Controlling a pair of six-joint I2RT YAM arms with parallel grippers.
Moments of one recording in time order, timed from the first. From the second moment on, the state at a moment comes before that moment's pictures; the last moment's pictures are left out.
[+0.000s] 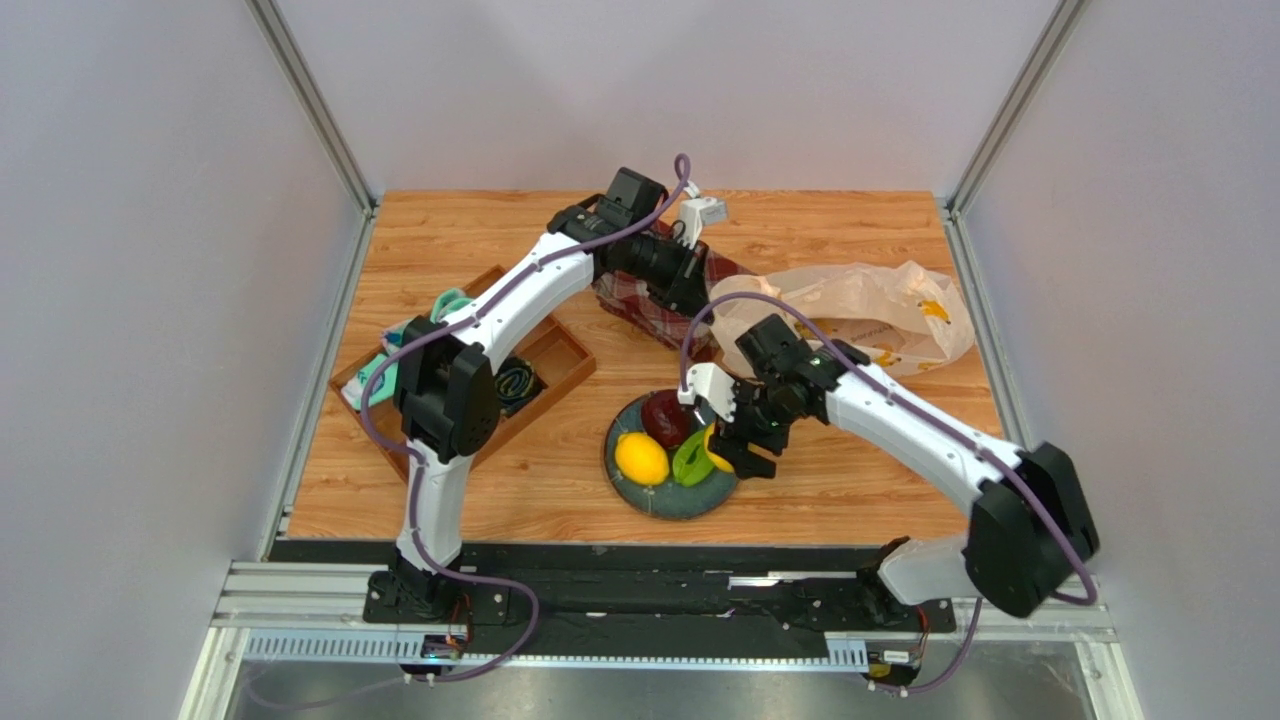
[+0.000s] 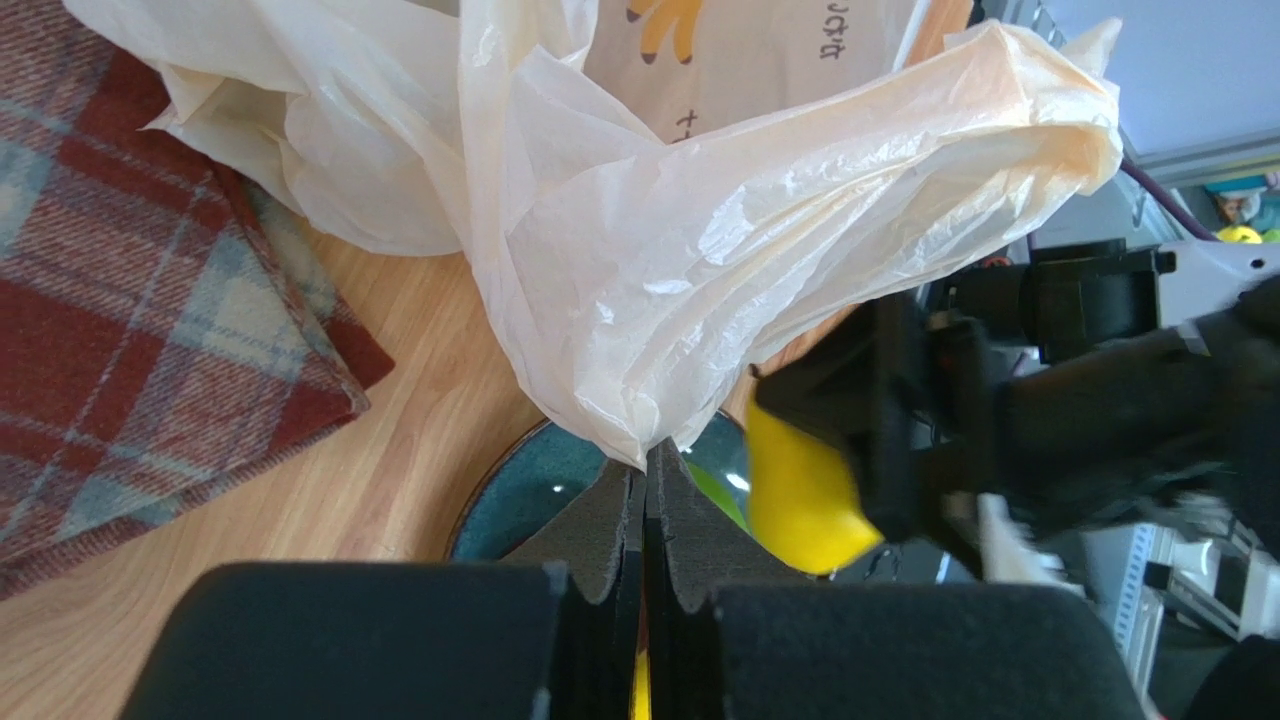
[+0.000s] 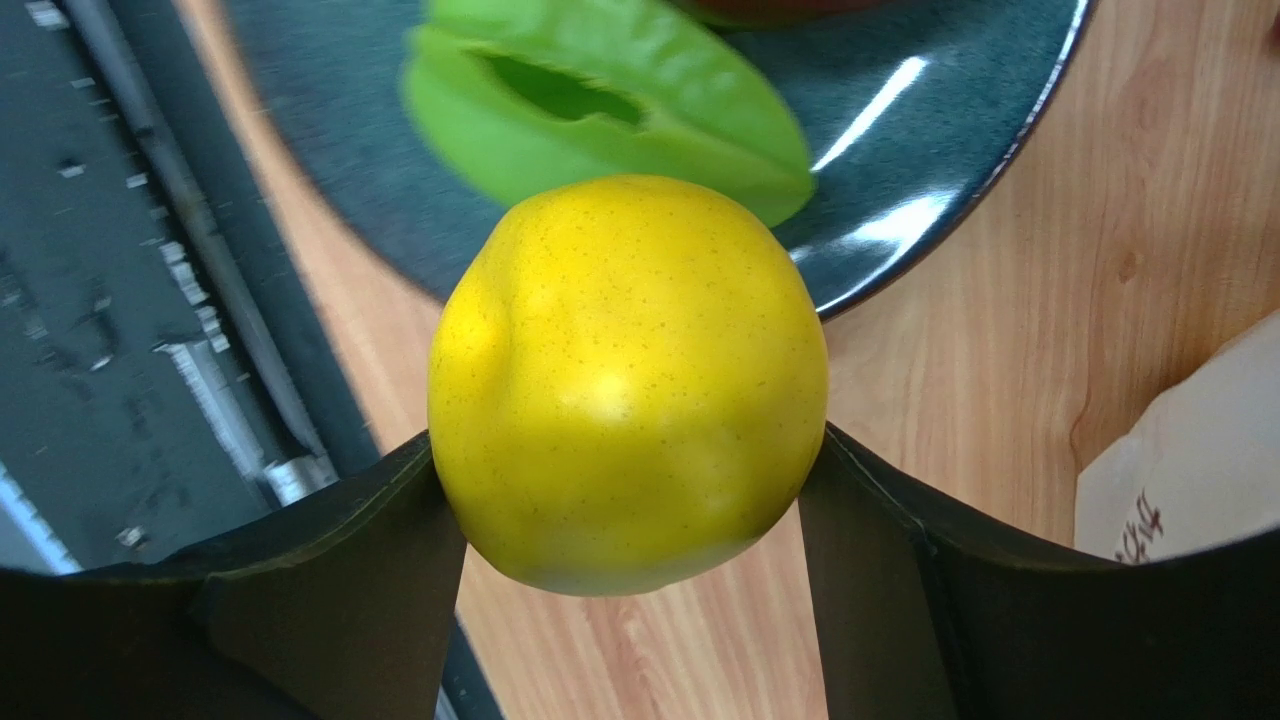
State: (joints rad) left arm -0.60 2.08 1.97 -0.74 0.78 -0.03; right arm 0.63 1.33 0.98 -0.87 -0.34 -0.67
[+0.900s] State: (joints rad) left arm -0.59 2.08 1.97 -0.70 0.84 -0.09; right arm 0.57 1.42 1.09 -0.79 -0.33 -0.56
